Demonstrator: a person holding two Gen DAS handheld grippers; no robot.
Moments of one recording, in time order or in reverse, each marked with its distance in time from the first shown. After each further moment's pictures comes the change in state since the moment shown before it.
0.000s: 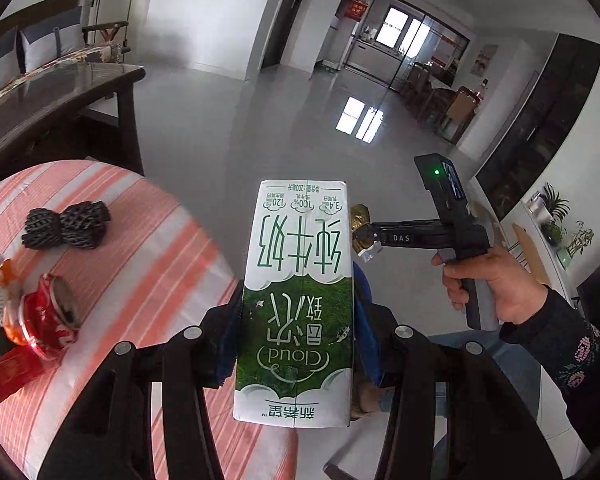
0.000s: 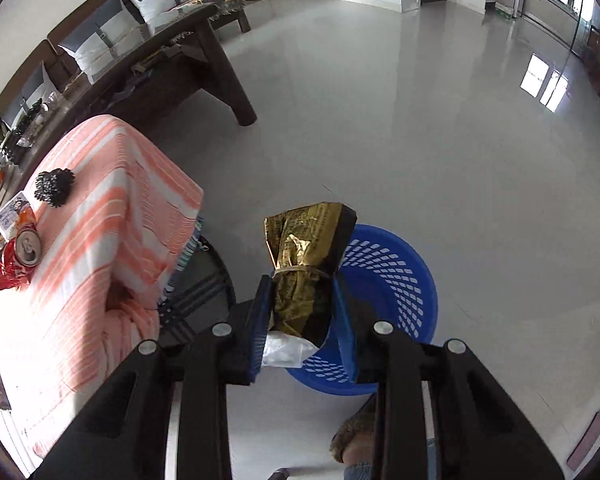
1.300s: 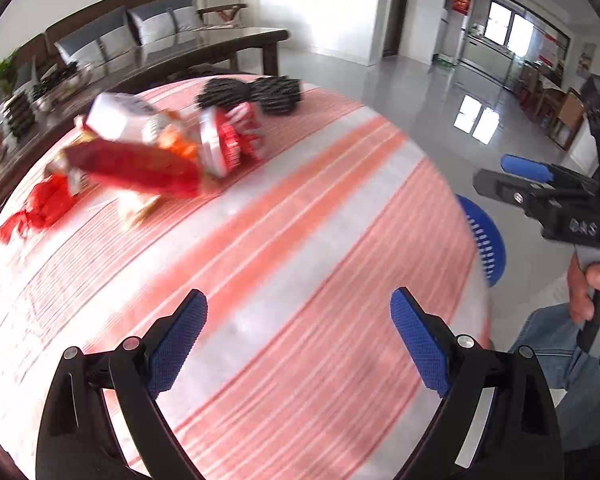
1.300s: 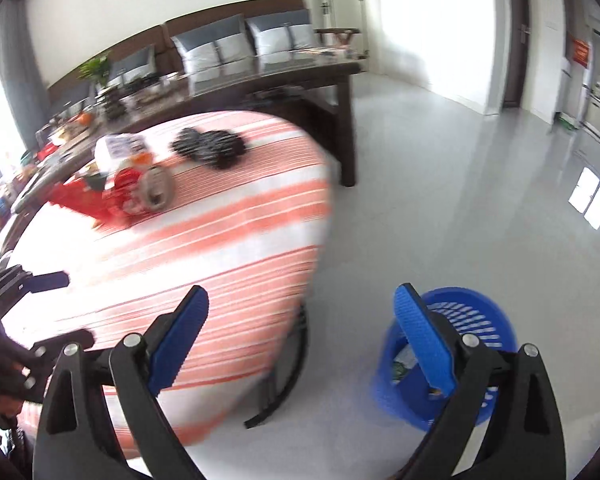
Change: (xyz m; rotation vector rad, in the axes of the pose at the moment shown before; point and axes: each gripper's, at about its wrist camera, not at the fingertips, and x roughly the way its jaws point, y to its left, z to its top) left arm -0.062 0.096 -0.155 -0.185 0.013 0.477; right arm -0.029 0.191 -0.095 -0.349 -0.278 0.199
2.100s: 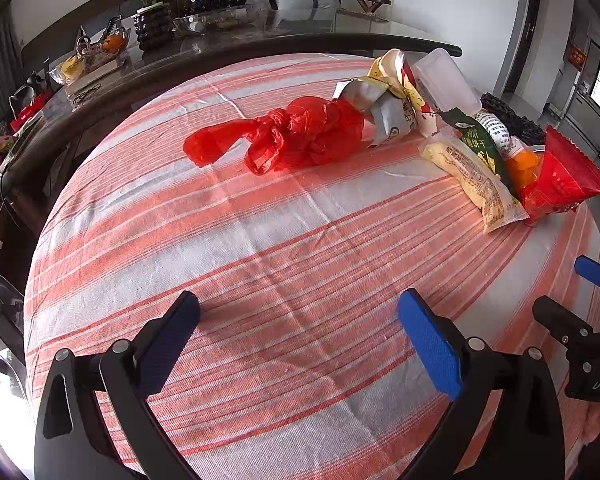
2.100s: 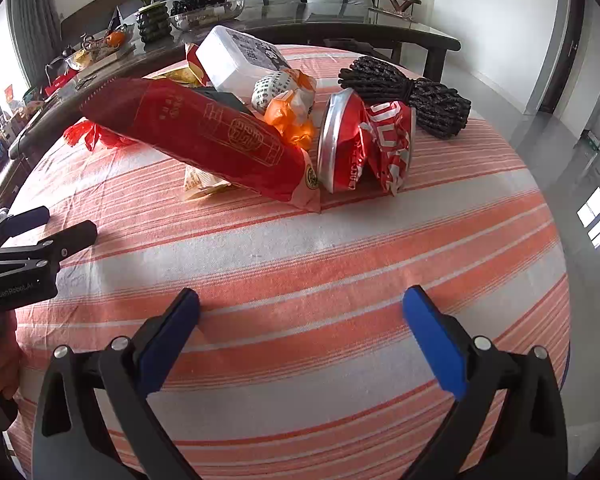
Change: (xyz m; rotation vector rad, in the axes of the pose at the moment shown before) left arm 0.017 0.204 -0.014 -0.275 0.025 0.243; right arm 0.109 0.189 0.028 -0.102 0.171 -0.069
